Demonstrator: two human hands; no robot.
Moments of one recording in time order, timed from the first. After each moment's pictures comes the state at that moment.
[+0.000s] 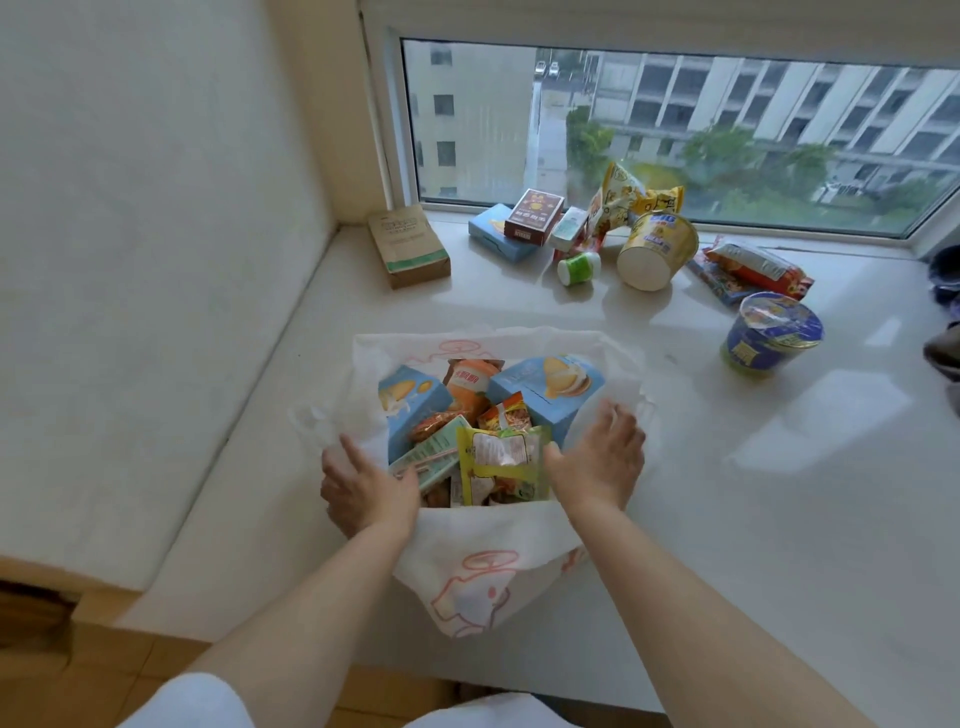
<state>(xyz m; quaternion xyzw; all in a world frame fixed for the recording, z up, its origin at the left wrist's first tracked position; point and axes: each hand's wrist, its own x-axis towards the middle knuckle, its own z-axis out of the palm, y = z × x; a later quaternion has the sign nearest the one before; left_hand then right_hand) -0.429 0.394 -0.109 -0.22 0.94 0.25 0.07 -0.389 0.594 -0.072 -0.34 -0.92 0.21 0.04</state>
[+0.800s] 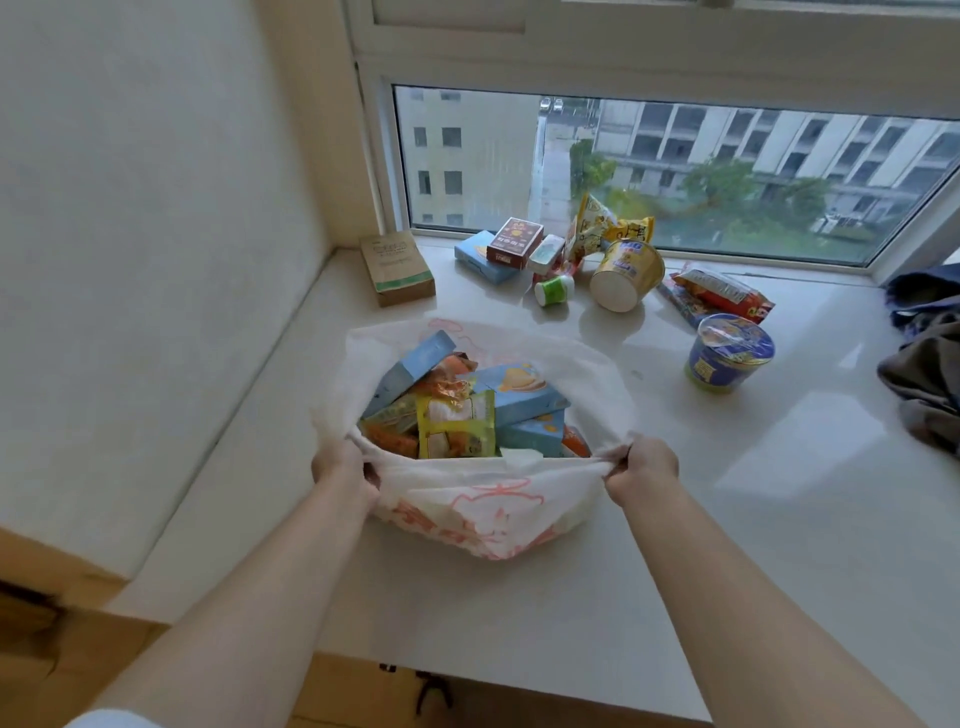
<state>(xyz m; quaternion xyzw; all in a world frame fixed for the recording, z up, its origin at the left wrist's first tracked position) -0.428 0.415 -0.035 -0.45 0.48 0.75 0.05 -0.359 0.681 -0.029 -0.53 -0.30 0.78 0.14</state>
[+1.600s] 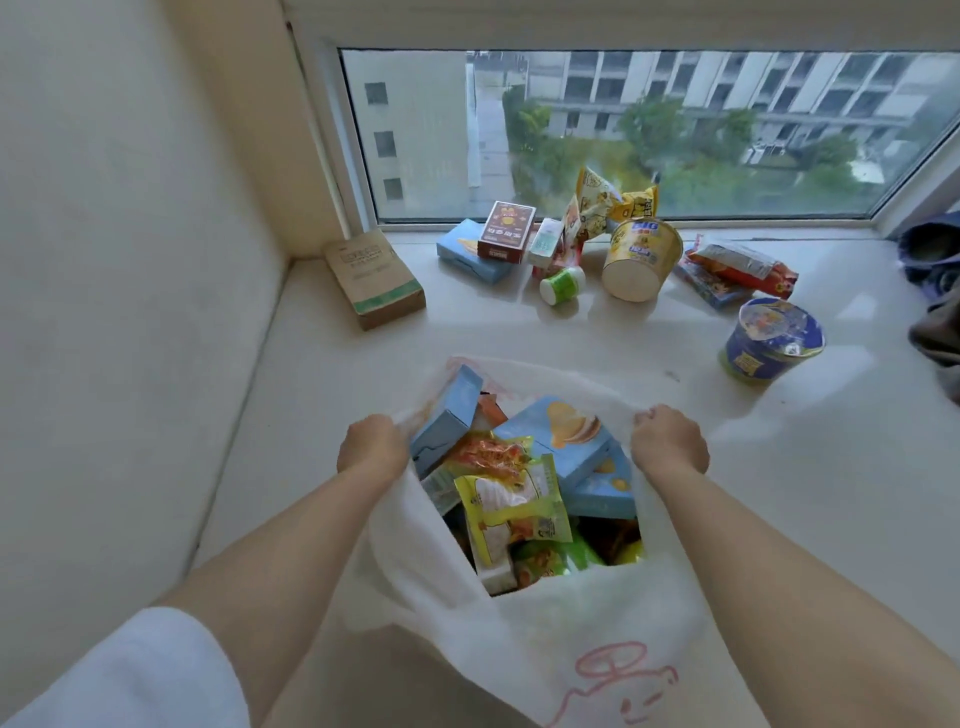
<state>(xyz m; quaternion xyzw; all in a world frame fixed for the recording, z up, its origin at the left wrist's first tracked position) -0.606 0.408 -0.065 -0.03 0.97 0.17 0.18 -0.488 0.671 -0.061 -0.48 -0.85 0.20 -0.02</state>
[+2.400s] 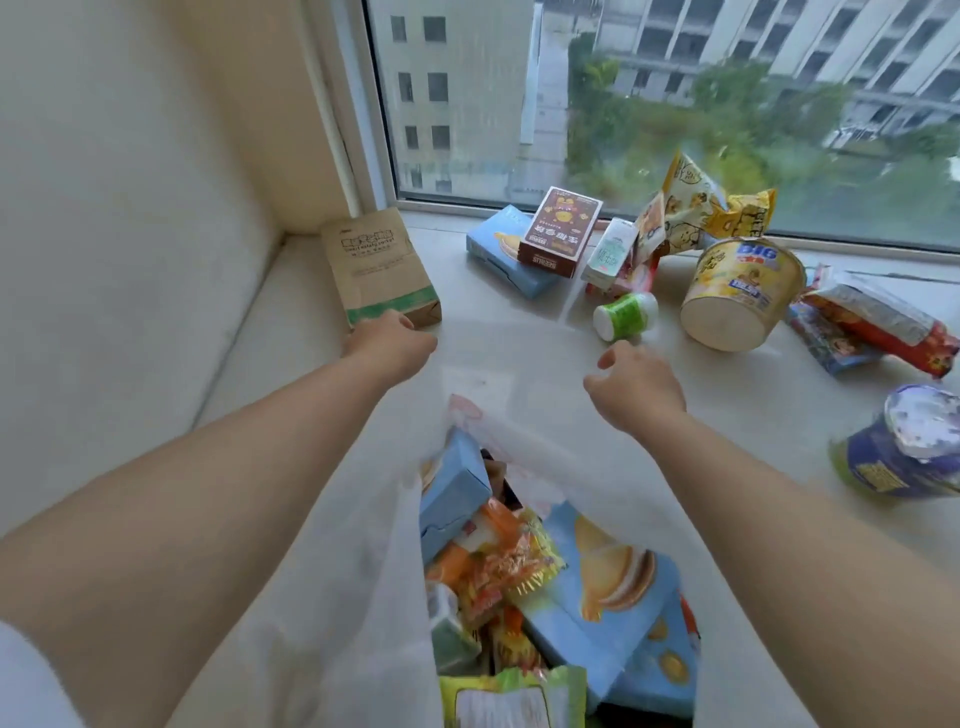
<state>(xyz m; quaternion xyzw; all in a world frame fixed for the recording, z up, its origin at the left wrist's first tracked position) -0.818 0.493 -0.078 -0.06 0.94 0.28 0.21 -0.722 0.716 -0.091 -0.27 -0.94 0.18 -0.10</state>
